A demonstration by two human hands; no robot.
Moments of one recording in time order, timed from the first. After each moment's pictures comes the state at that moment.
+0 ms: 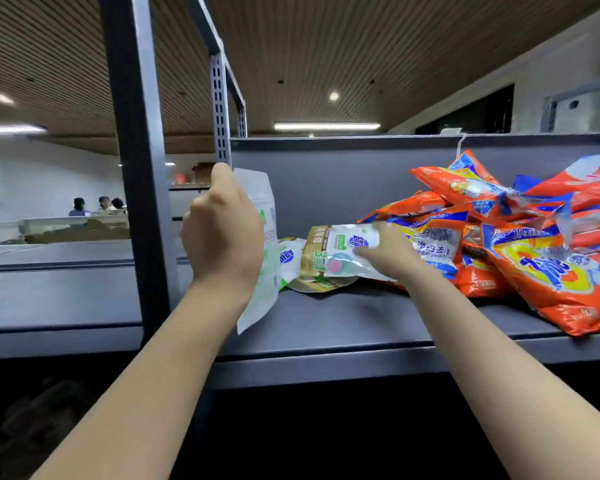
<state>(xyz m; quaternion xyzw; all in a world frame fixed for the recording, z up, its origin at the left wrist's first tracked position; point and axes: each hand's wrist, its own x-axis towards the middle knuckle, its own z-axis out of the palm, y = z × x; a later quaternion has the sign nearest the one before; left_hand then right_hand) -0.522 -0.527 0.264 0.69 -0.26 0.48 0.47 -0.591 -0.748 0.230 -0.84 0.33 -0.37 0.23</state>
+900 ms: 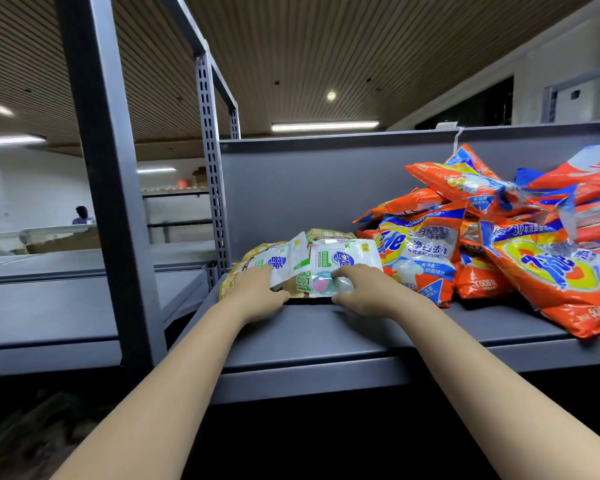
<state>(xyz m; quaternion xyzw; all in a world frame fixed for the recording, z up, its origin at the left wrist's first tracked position) -0.432 -0.610 0.192 0.88 -0.42 0.07 0.23 -0.594 -0.732 0.200 -0.94 0.27 -0.18 0.11</state>
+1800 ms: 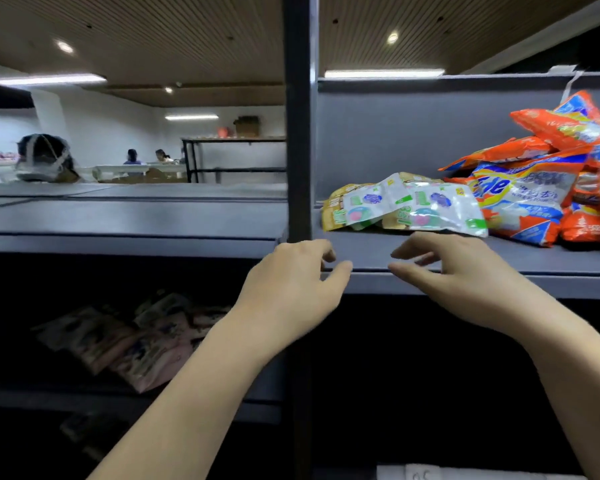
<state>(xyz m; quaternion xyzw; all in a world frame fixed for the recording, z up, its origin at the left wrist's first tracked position) -0.516 -0.385 0.176 0.82 -0.45 0.14 0.32 -0.644 -0.543 0.186 -0.93 0.19 -0.27 0.13</state>
